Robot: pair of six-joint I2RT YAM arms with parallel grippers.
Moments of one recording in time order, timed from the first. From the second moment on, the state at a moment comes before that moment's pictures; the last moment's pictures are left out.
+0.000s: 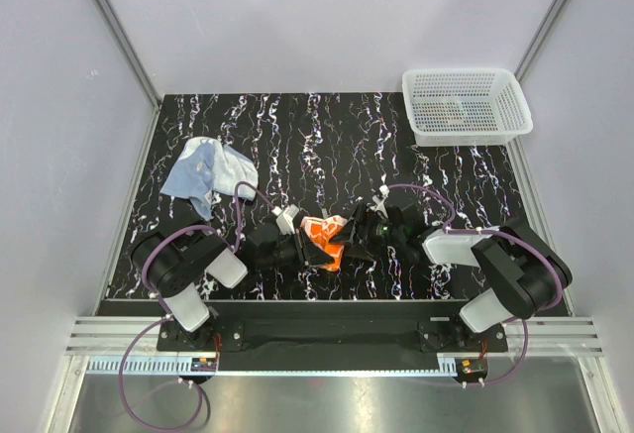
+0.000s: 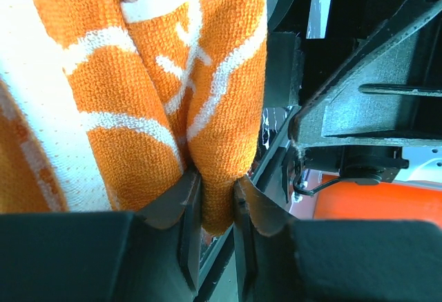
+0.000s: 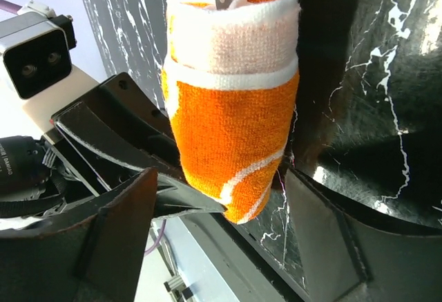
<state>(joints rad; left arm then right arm) -0.75 1.69 0.25 1.05 0.42 -1.10 0.59 1.52 0.48 0.38 -0.50 1.07</state>
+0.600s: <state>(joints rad) -0.72 1.74 0.22 1.16 0.45 -1.13 0.59 1.75 0.40 0.87 -0.53 1.19</state>
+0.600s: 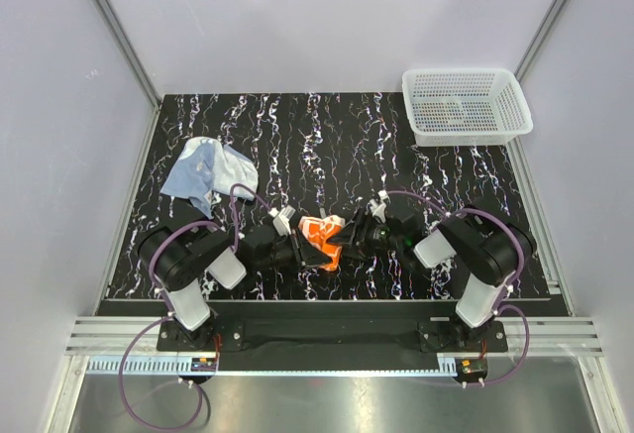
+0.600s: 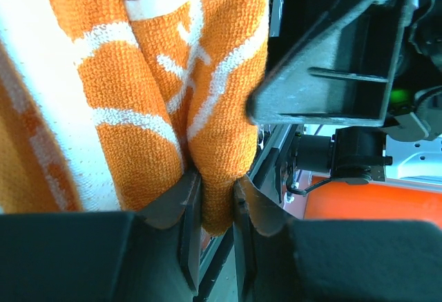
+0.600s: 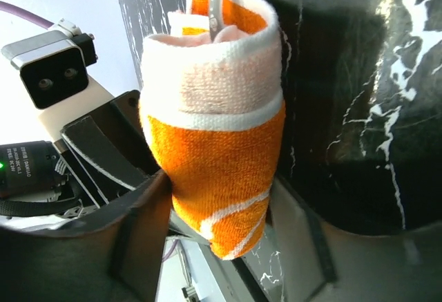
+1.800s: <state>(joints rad) -1.07 1.38 0.69 0.05 -0.08 -0.63 0.67 1.51 0.70 -0.16 -0.22 1.02</state>
